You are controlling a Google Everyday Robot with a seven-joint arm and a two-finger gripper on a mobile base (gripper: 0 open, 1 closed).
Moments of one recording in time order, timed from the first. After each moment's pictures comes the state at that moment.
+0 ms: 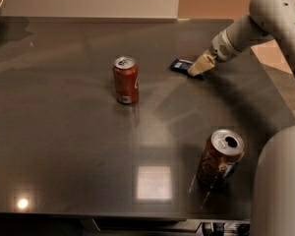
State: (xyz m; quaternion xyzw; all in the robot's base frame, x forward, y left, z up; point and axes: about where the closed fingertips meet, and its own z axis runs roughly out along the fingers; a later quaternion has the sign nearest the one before) arm 0.729 -0.182 0.831 -0.45 0.83 0.16 0.29
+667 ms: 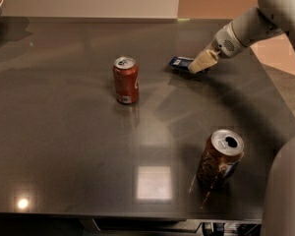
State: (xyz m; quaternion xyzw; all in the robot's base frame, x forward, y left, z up) arm 0.706 -0.174 0.860 -0.47 0.82 0.18 0.30
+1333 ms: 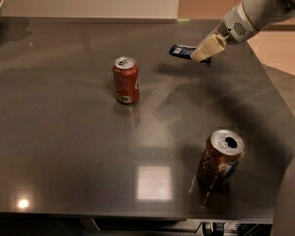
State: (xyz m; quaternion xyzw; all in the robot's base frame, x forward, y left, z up) arm 0.673 -0.163 0.919 -0.48 0.80 0.19 0.30
